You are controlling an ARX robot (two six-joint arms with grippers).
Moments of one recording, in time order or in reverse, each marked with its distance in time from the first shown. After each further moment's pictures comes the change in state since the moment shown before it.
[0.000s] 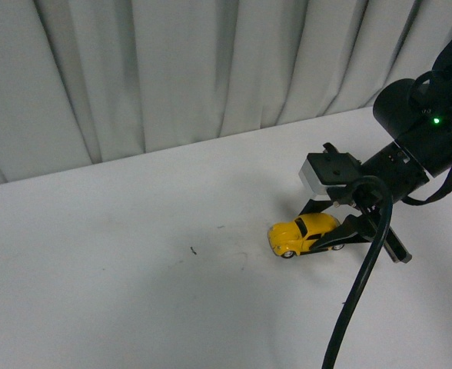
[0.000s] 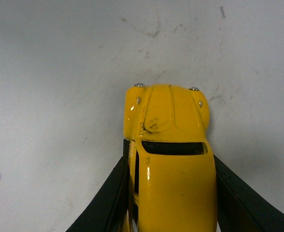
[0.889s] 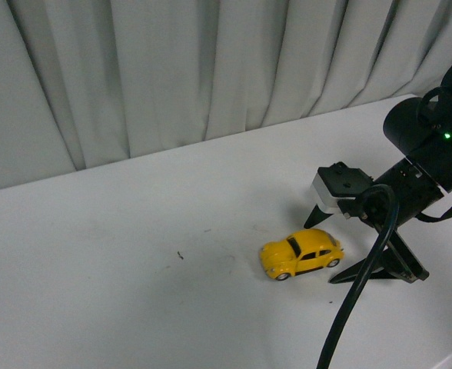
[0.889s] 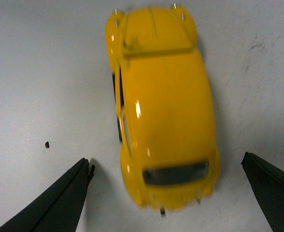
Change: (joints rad) left arm 0.000 0.000 0.000 0.001 0.000 0.000; right arm -0.064 -0.022 -0.071 0.002 0.000 0.035
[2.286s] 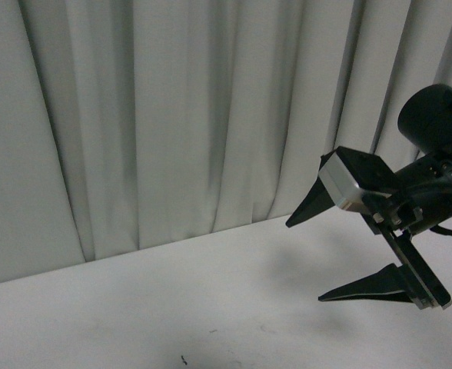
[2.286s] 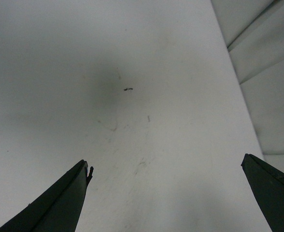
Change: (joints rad) left arm 0.000 0.000 0.000 0.000 0.000 0.000; right arm 0.086 -0.443 -0.013 -0.118 -0.215 -0.029
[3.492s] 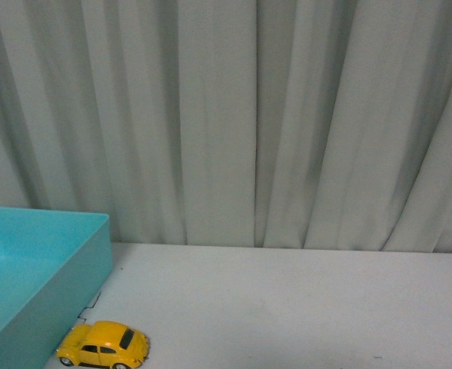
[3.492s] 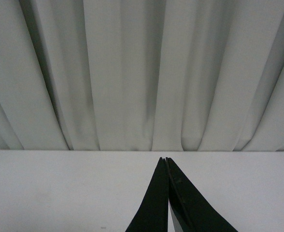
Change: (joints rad) left arm 0.000 0.000 0.000 0.000 0.000 0.000; right arm 0.323 -1.027 -0.871 1.131 0.874 1.716
